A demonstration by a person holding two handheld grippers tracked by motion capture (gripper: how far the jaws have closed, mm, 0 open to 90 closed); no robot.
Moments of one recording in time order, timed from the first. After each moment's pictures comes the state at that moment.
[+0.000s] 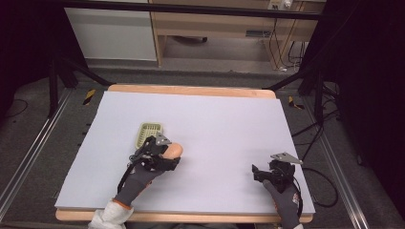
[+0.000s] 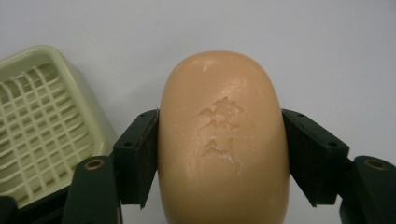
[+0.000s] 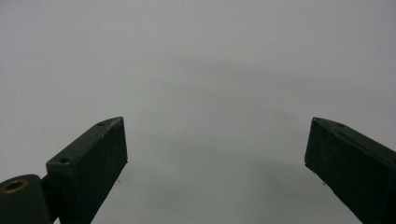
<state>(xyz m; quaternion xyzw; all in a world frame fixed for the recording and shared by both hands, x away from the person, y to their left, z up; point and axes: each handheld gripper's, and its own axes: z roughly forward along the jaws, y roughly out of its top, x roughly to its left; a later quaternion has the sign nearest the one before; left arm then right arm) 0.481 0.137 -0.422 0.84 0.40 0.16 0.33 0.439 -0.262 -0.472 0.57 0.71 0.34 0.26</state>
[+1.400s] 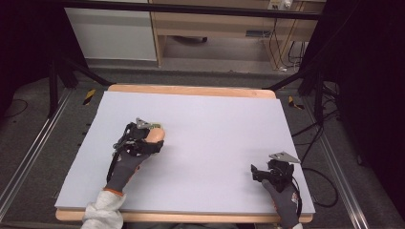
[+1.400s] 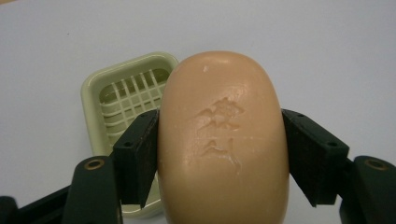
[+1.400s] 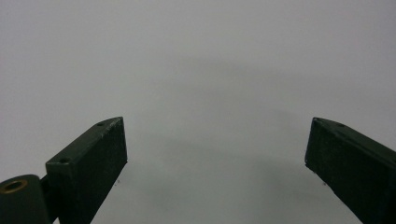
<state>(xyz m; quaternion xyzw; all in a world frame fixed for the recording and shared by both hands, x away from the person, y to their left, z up) 0.517 0.181 -0.413 0.79 0.47 0.20 0.32 0.442 -0.259 -0.472 0.56 0.71 0.33 0.26</state>
